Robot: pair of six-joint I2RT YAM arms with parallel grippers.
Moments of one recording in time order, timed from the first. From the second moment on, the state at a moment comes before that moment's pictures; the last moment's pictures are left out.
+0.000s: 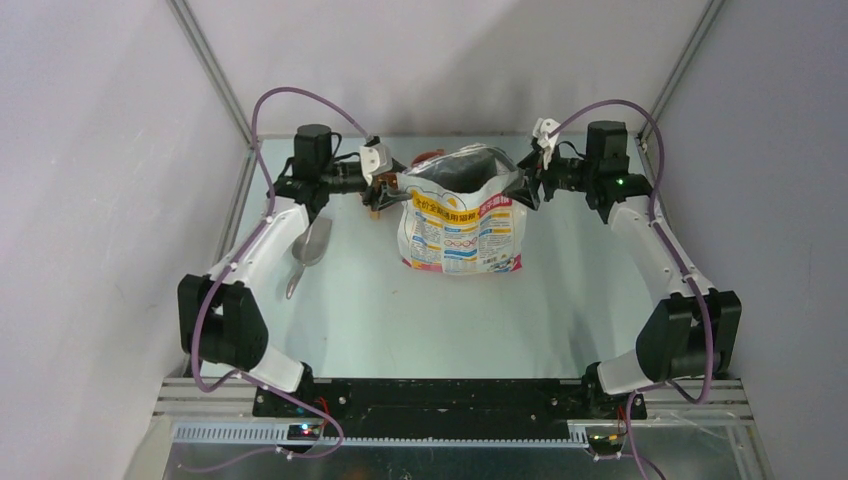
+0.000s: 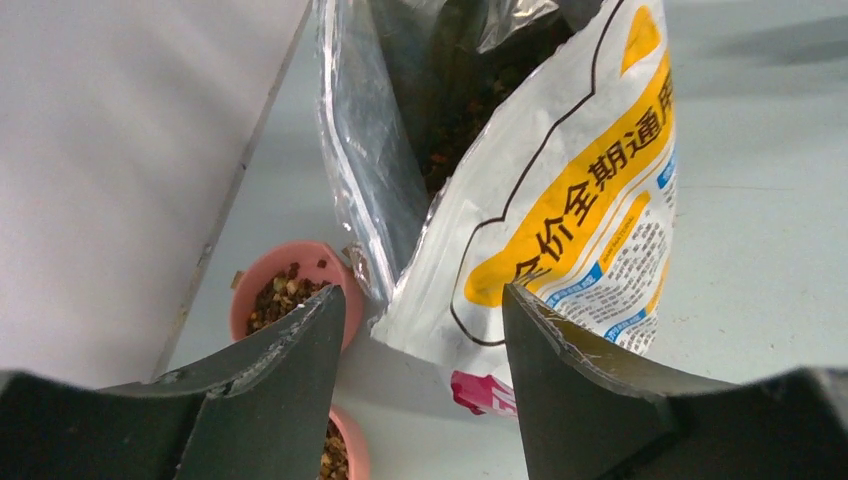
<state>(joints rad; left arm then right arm) -0.24 1.51 1.27 -0.21 1.03 0.69 0.14 1.46 1.31 -0.35 -0.90 -0.57</state>
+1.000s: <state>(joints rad) -0.30 1.55 1.44 -0.63 0.81 1.07 0.13 1.33 1.17 -0.31 -0.82 -0.63</state>
